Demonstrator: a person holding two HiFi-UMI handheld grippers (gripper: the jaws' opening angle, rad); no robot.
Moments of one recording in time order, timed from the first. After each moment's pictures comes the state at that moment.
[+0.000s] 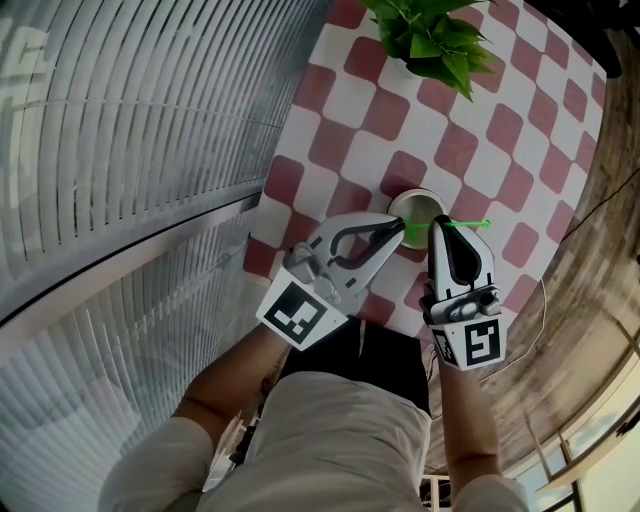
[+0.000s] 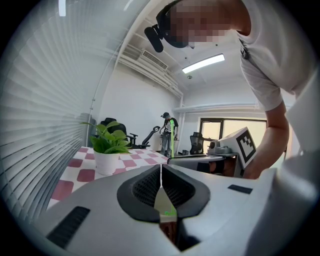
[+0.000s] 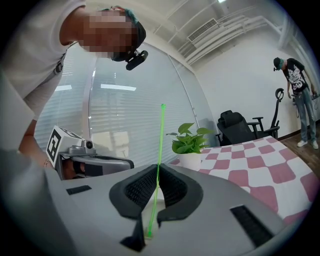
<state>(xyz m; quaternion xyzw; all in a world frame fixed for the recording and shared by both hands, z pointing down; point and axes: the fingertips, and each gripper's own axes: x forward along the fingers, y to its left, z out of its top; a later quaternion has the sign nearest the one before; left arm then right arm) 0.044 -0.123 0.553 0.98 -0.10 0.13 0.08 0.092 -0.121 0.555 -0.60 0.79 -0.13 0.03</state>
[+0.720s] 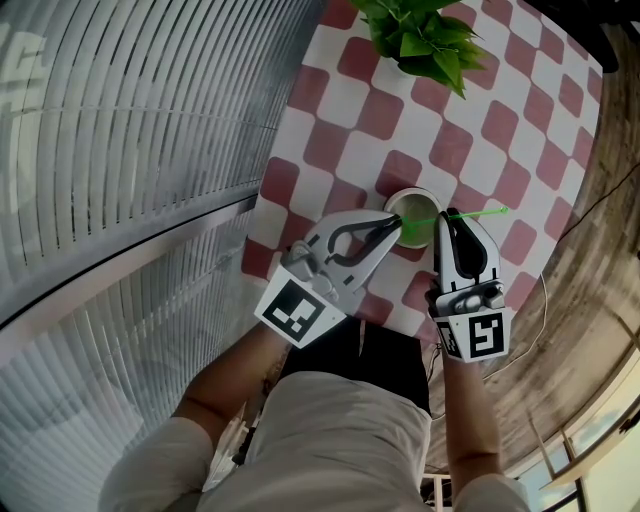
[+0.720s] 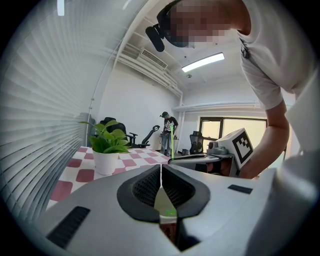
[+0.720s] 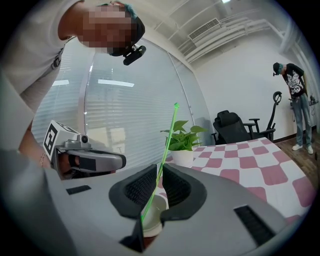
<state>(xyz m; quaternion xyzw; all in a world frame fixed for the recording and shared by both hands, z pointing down) 0.048 -0.124 0.557 0.98 -0.10 0.14 0.08 0.110 -0.120 0.568 -0.61 0.78 -0.13 0.01</state>
